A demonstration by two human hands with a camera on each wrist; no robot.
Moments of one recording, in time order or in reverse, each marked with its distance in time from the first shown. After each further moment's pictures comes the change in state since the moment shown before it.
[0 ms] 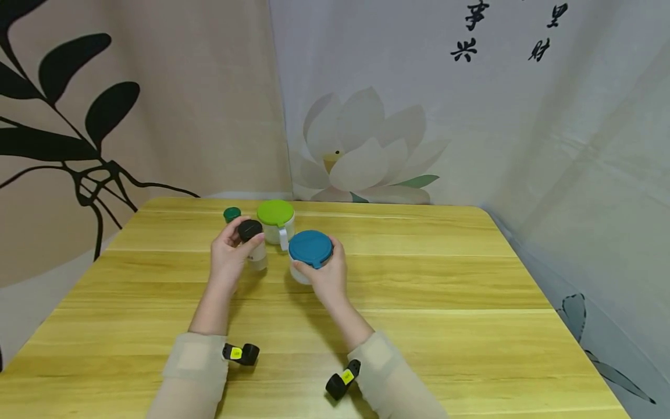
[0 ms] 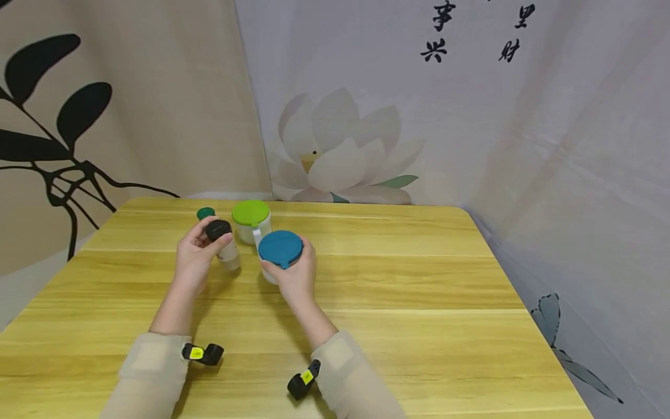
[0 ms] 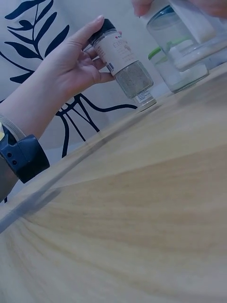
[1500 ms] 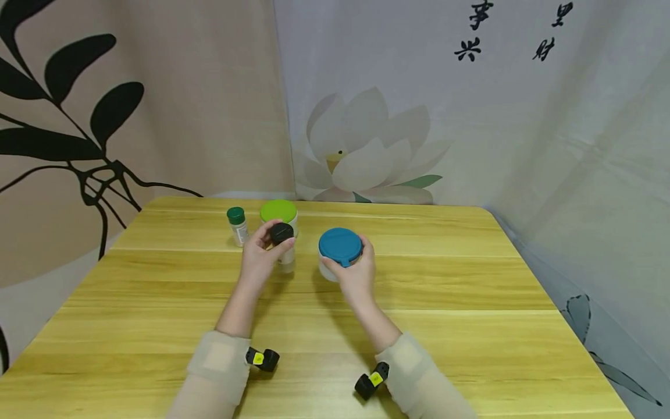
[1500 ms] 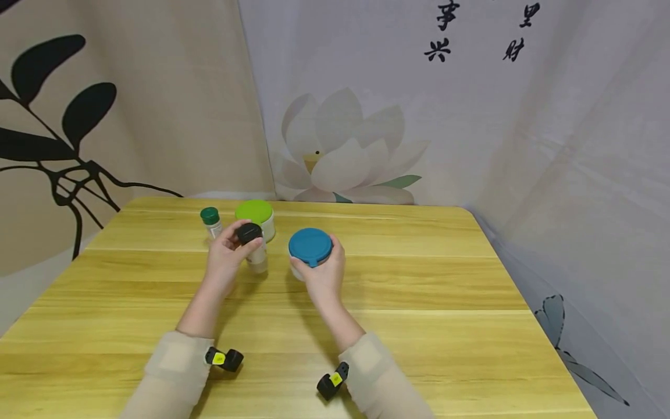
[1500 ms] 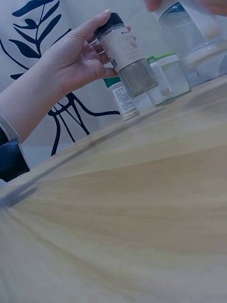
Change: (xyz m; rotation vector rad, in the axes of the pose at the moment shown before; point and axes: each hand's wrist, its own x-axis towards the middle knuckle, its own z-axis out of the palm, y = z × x) left_hand -0.013 0.000 0.041 -0.019 -0.117 0.038; right_hand 0.003 0.002 -0.042 -0.007 0.091 -0.019
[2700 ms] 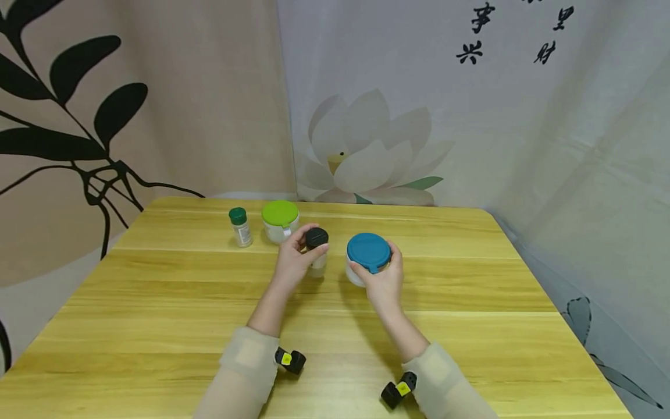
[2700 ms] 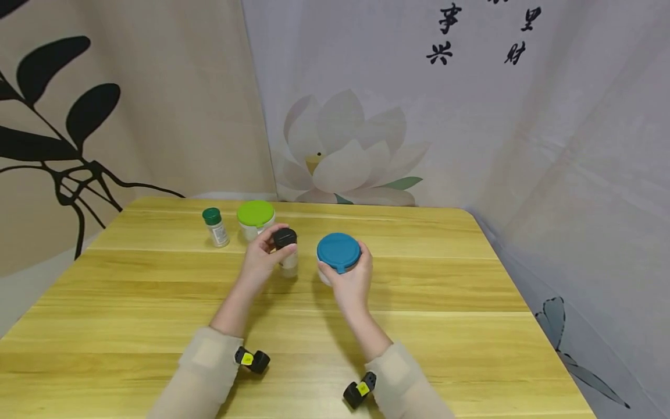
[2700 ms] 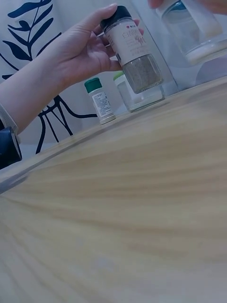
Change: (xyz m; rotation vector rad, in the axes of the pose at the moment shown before) left_hand -0.014 0.018 0.050 -0.049 -0.151 0.010; right_hand -0.001 0.003 -0.045 -0.024 0.063 -0.013
